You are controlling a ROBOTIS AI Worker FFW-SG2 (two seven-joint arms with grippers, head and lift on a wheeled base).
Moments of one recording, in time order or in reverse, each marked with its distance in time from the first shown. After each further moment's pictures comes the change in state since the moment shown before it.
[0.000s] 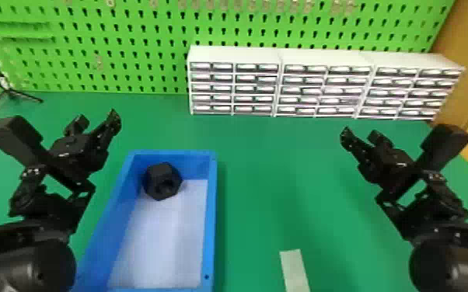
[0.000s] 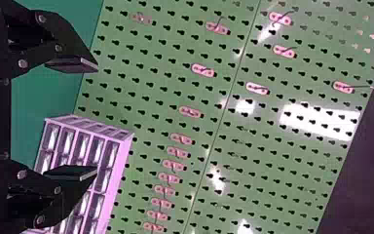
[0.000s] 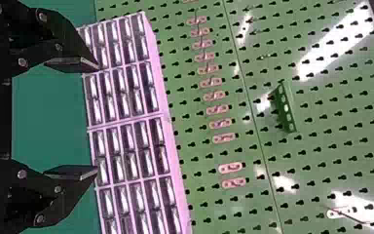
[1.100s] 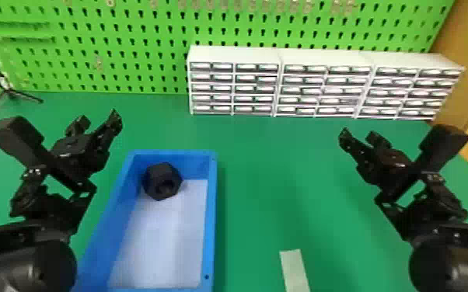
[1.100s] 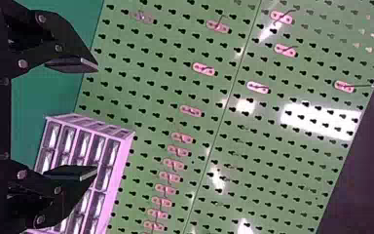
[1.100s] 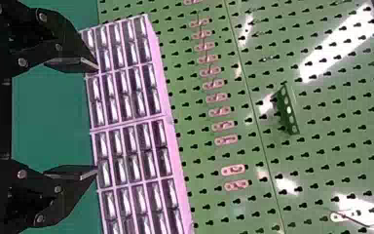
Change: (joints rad) left arm 0.002 -0.001 -0.003 0.000 0.003 0.000 0.000; right arm 0.002 -0.007 0.008 0.000 -0.006 0.003 0.000
